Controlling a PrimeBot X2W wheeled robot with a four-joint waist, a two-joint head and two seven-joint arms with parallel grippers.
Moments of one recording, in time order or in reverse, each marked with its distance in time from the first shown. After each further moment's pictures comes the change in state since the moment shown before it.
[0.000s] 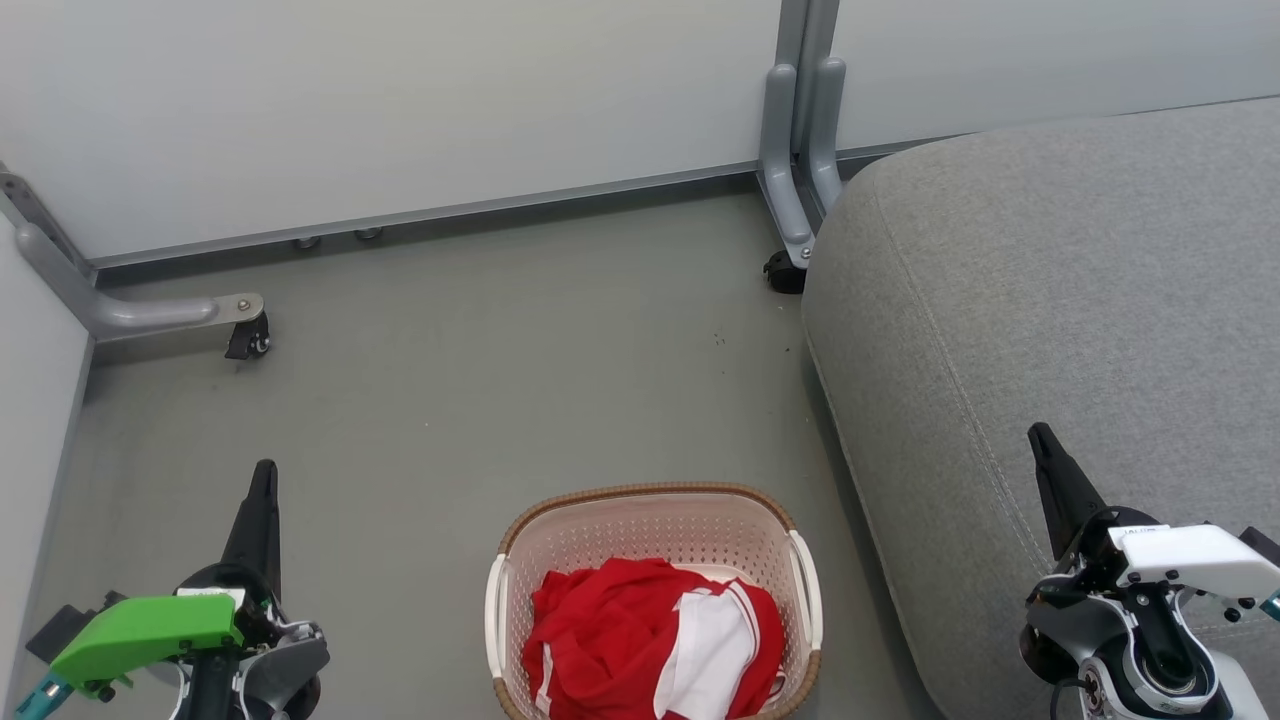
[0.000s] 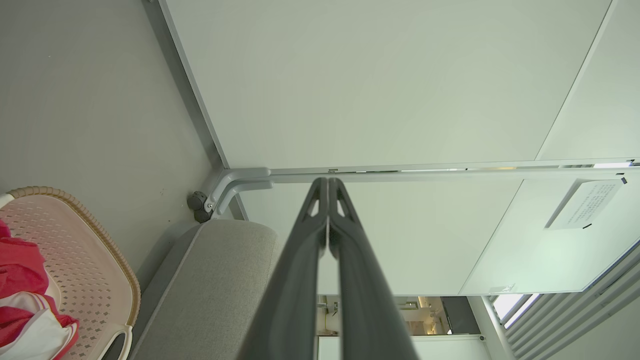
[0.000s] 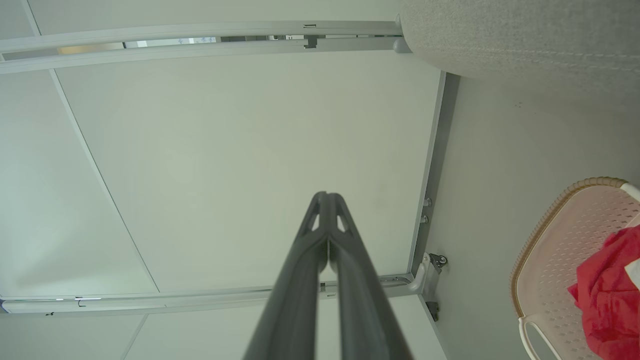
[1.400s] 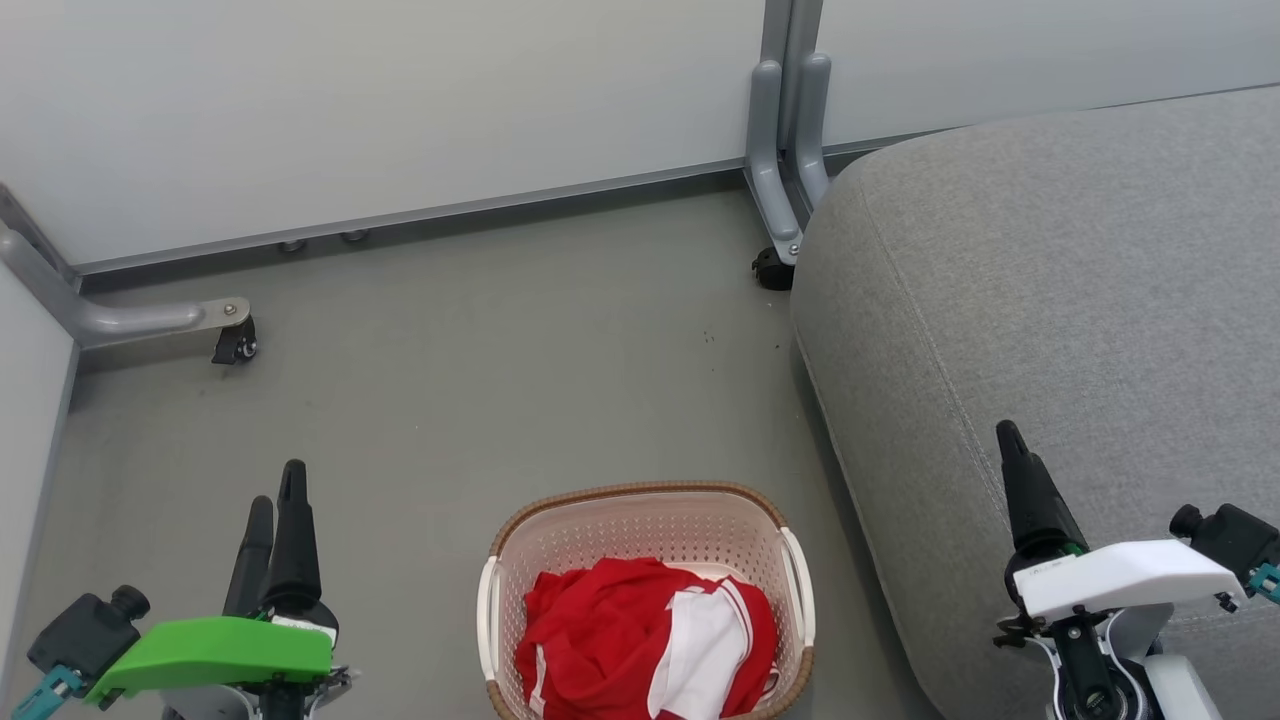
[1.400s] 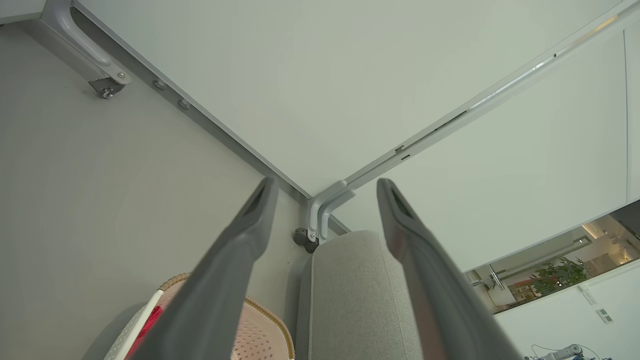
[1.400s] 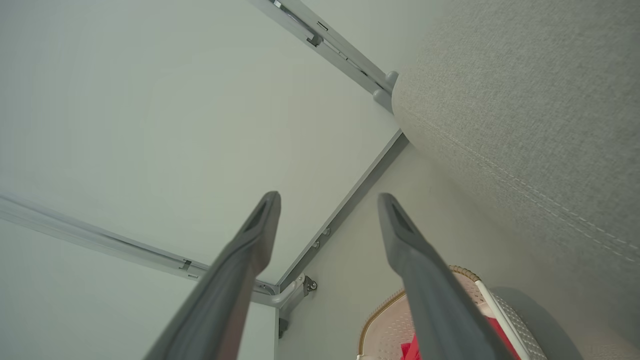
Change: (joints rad) left arm 0.092 -0.008 -0.060 -0.125 0.615 0.011 -0.147; right arm 0.062 0.010 0.081 -0.077 -0.623 0.000 -0.145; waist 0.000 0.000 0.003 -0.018
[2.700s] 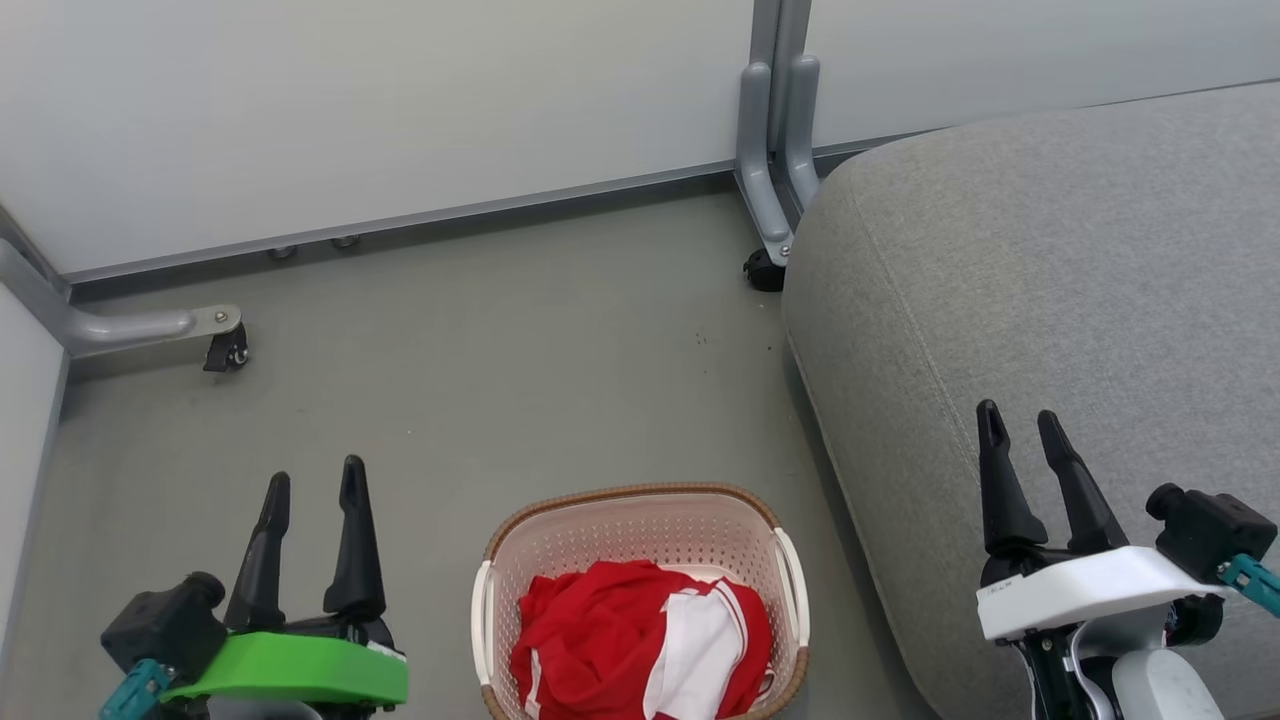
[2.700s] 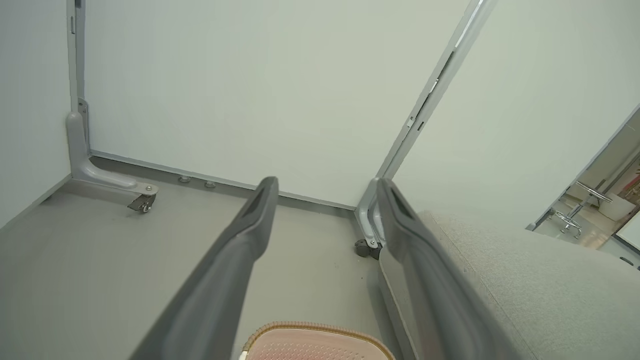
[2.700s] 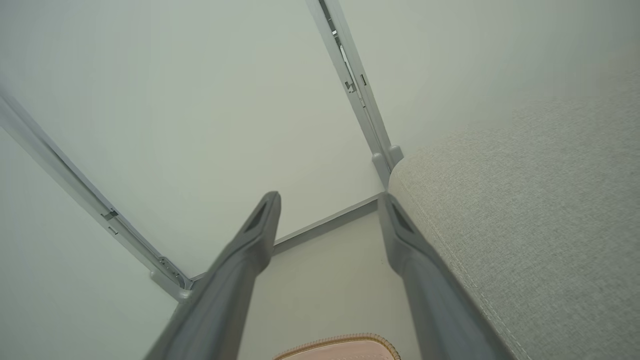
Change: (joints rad) left arm 0.053 0.001 -0.086 -0.104 0.508 0.034 -0.119; right arm 0.035 -0.003 0.049 -0.119 -0.498 0.000 -0.121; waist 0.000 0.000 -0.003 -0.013
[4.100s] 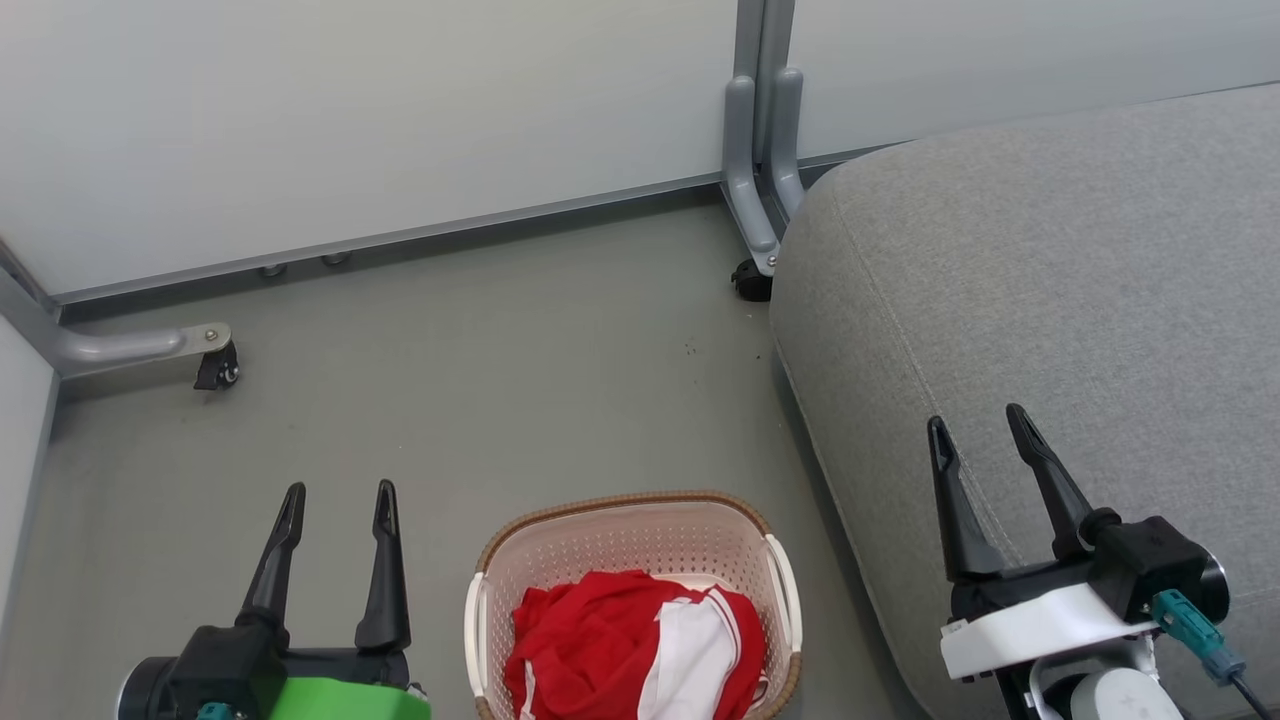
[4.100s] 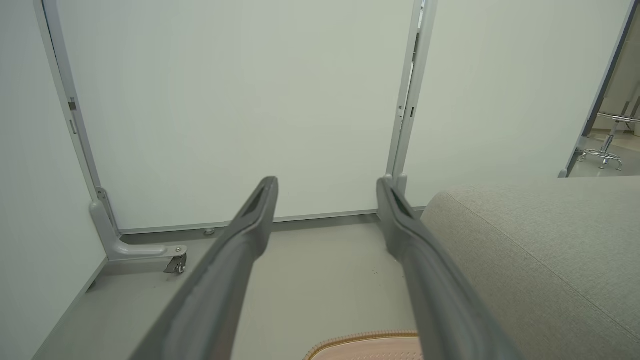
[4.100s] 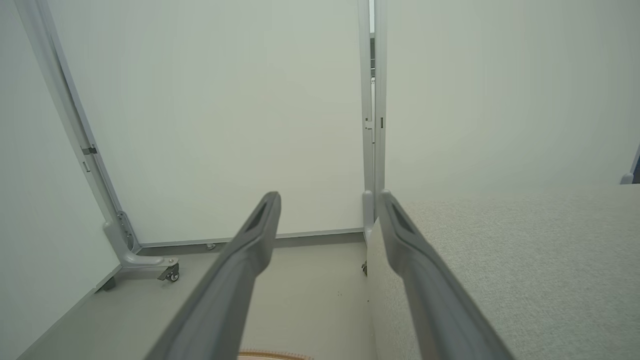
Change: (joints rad) left arm 0.061 0.002 -0.032 -0.045 0.312 0.004 -0.091; right arm 0.035 -0.003 0.055 -0.055 -0.367 0.000 -0.090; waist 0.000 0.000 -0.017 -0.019
